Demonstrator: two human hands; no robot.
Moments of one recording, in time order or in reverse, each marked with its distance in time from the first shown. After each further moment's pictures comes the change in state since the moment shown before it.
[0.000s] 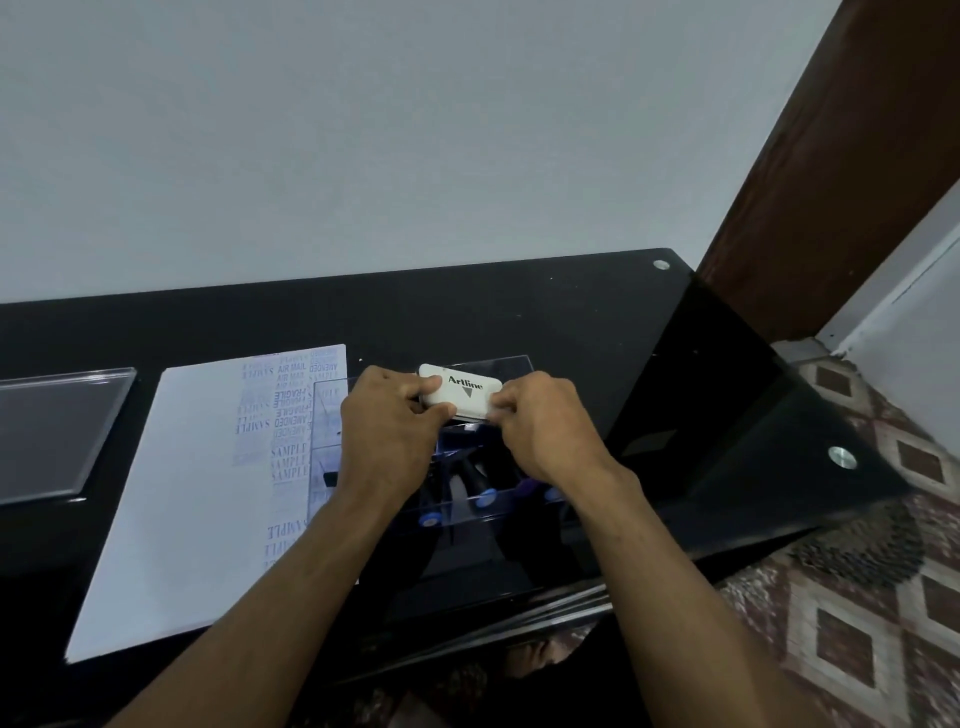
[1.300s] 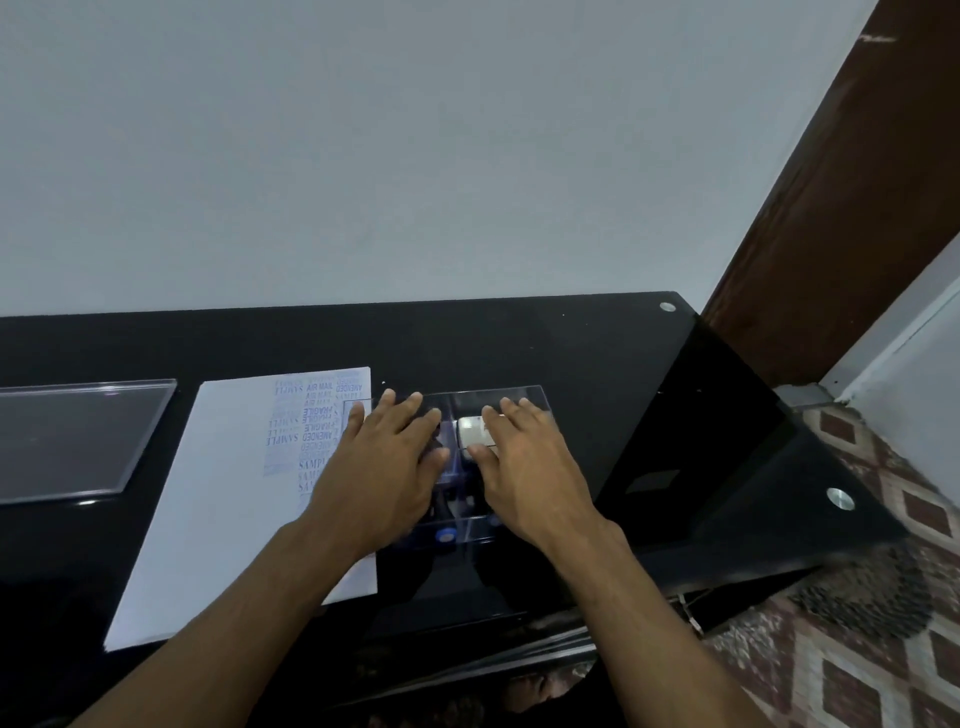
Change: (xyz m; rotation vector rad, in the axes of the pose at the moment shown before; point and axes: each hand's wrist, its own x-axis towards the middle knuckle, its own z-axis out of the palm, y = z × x) left_hand -0.011 -0.031 -0.040 0.557 -0.342 0.337; right_hand -0.031 -0.008 0.020 -0.345 0.083 -0.336
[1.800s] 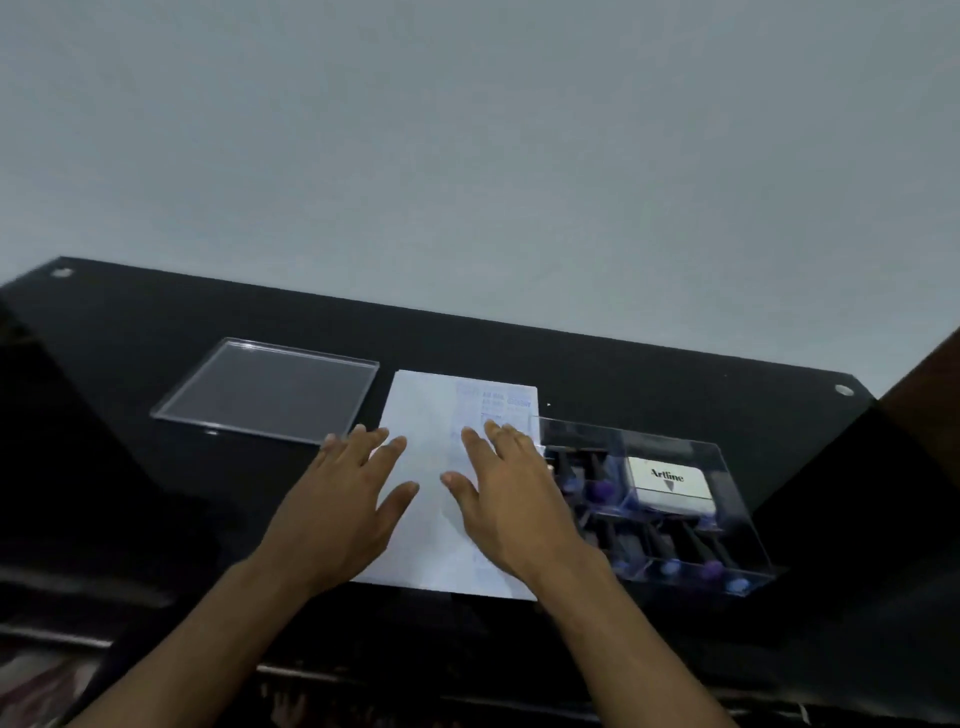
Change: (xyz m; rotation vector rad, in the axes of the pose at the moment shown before) left_hand -0.136 -0.153 -0.058 0.075 0.046 -0.305; right_hand 0.011 -0.183 0.041 0.053 -0.138 -0.275
